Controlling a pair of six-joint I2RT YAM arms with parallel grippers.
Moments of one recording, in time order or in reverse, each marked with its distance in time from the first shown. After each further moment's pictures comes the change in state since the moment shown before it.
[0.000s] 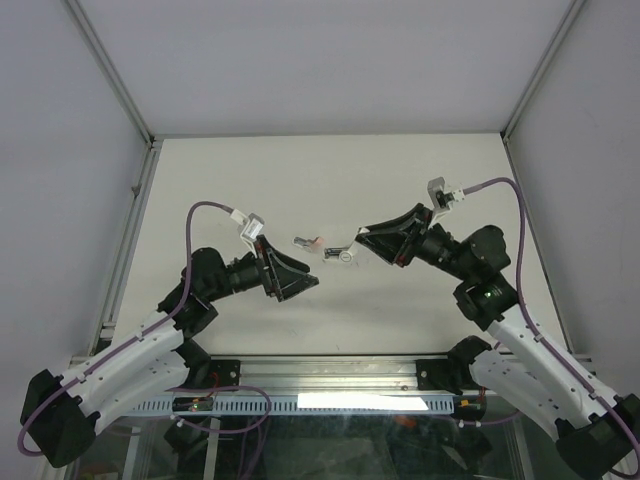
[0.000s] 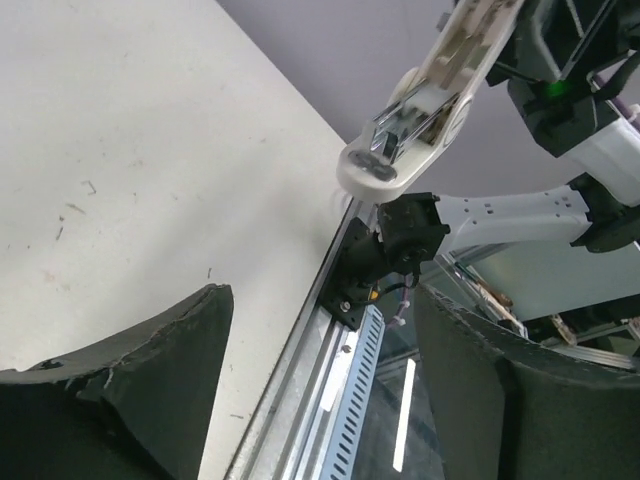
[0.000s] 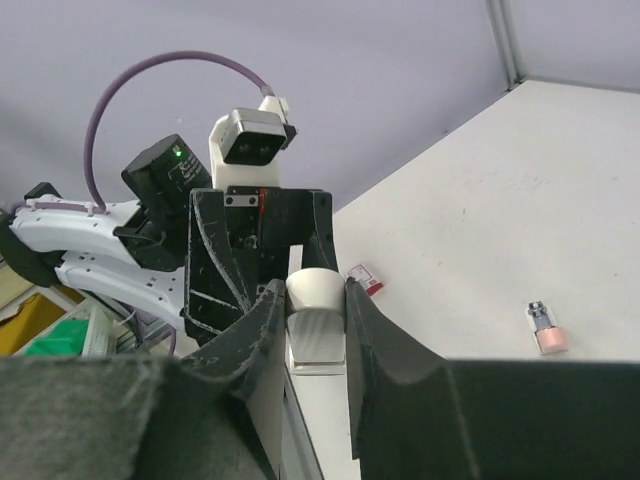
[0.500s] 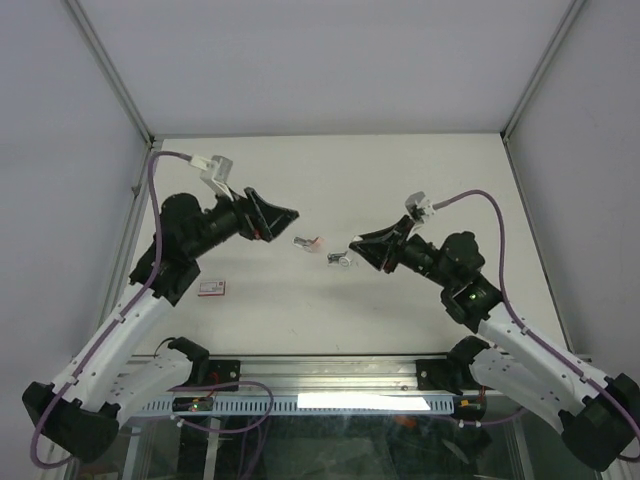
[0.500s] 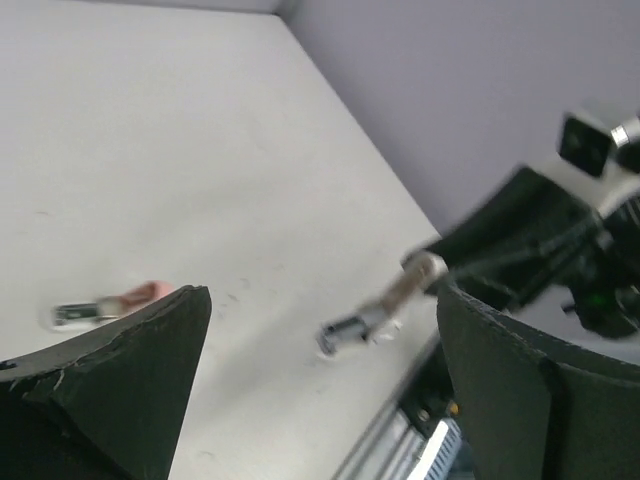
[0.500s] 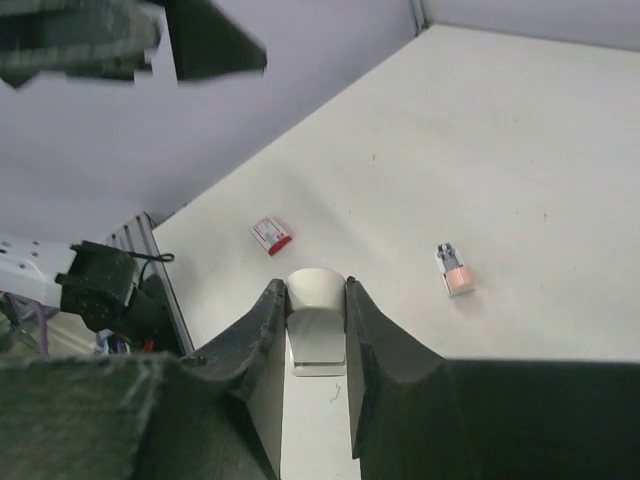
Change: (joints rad) left arm 0.154 0.099 0.415 -0.416 -0.156 0.129; right arm 0.048 0.022 -0.094 -0.031 0.163 -0.202
